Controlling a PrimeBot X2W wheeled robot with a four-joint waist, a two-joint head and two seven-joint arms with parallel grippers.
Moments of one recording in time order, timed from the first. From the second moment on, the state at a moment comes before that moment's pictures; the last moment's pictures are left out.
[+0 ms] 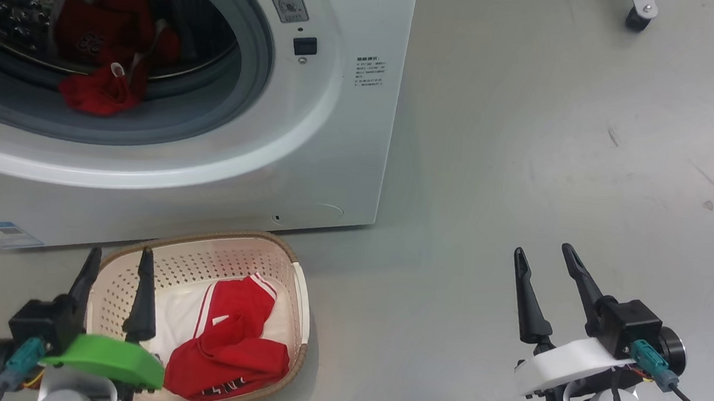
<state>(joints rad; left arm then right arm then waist) -0.07 0.04 -0.02 0.29 -0.32 -0.05 -0.25 -0.08 -0.05 0.20 0.24 0.24 0.01 -0.26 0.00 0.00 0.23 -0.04</state>
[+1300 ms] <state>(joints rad) -0.89 0.27 0.07 0.59 -0.28 0.06 0.19 -0.27 -0.05 0.32 0.21 0.30 0.00 -0.26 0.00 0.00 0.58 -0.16</state>
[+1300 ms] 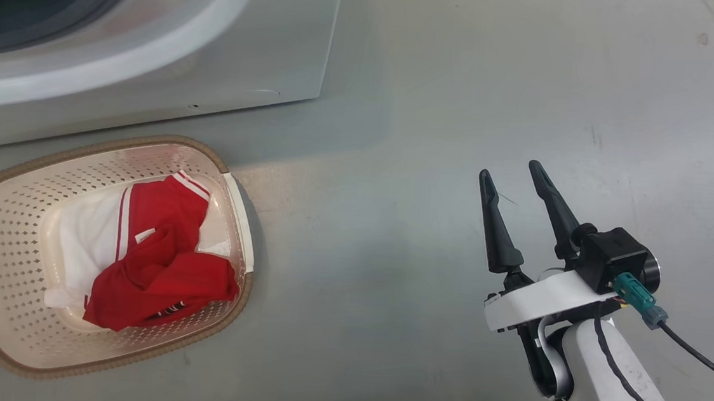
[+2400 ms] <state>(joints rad) -1.04 0.25 0.03 0.84 -0.19 0.11 0.18 -0.36 -0.05 0.33 0.25 0.35 -0.04 -0.26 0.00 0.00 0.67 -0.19</state>
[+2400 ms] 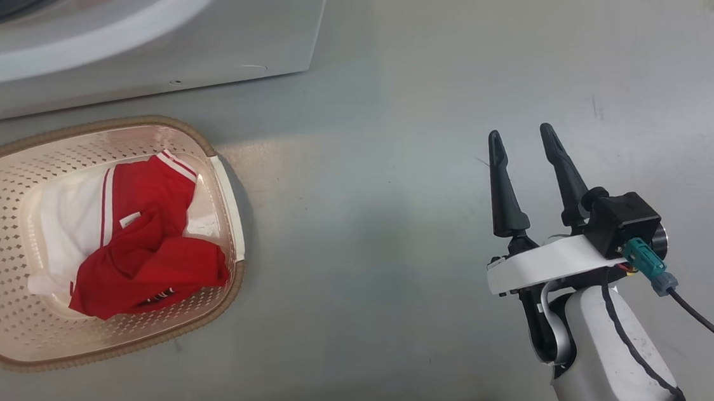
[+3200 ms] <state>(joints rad) -0.79 0.10 0.01 0.94 -0.26 -0.04 -0.11 -0.30 -0.05 0.28 0.33 0.34 -0.04 -0.26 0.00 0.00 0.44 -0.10</state>
